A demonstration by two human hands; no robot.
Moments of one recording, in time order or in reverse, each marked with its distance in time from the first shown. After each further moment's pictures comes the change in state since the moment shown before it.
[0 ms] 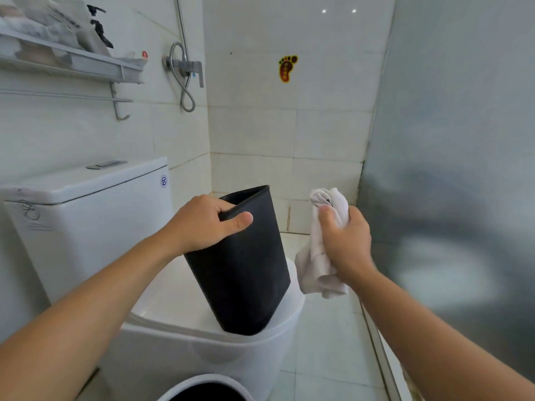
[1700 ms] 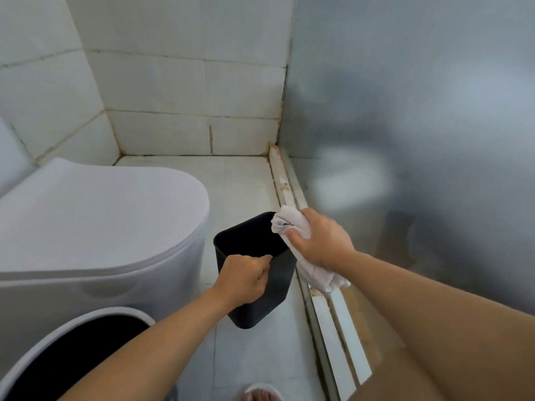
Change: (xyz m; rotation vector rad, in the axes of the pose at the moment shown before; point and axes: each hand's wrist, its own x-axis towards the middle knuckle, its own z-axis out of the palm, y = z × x) left_hand -0.068 0.018 0.405 0.076 -0.121 0.423; right_hand -0.022 0.195 -0.172 -0.956 -0.359 -0.026
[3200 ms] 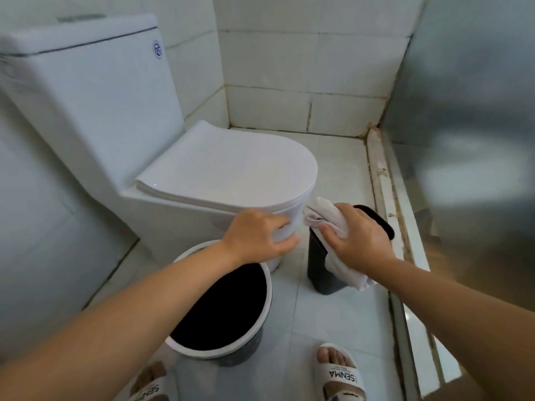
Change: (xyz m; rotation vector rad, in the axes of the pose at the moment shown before) left_hand -0.114 -0.042 -0.148 0.256 0.216 -0.139; right_hand -0.048 -0.097 0.079 0.147 0.001 -0.284
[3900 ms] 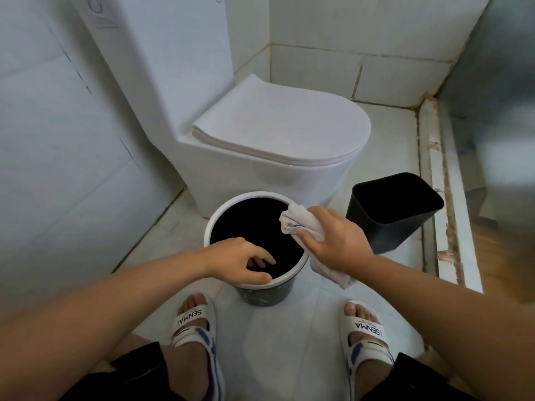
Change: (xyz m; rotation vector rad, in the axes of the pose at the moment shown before) left_hand -0.170 -0.022 -0.075 -0.277 -0.946 -0.323; right_hand -0.076 -0.080 0.085 0.054 -0.251 -0.232
